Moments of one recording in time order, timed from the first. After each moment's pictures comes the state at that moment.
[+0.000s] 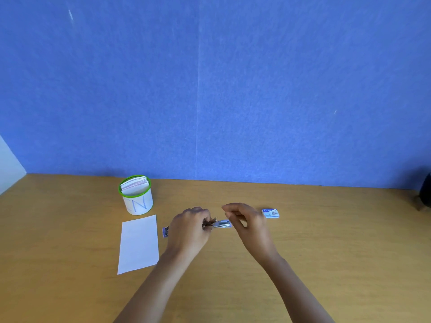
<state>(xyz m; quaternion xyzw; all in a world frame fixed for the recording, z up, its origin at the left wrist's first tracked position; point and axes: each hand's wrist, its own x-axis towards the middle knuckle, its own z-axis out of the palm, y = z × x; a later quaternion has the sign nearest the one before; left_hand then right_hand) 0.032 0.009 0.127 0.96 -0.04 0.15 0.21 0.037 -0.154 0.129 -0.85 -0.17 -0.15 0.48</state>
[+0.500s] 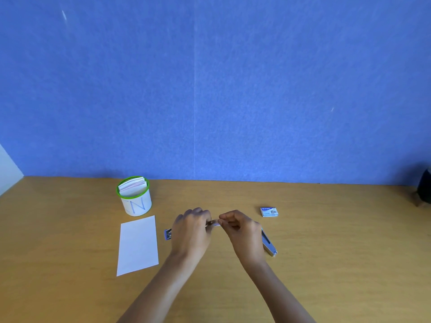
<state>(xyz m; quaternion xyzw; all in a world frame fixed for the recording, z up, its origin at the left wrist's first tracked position) 0.026 -0.002 0.130 0.97 -0.04 0.18 0.17 0.027 -0.130 0.115 -0.83 -0.02 -0.13 0.53</state>
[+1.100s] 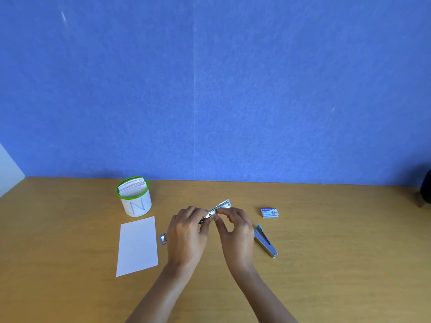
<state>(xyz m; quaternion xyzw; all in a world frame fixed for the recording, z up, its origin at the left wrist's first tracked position) 0.020 0.000 0.122 0.90 -0.05 0.33 0.28 0.019 -0.109 0.121 -0.85 0.00 -0.22 0.49</state>
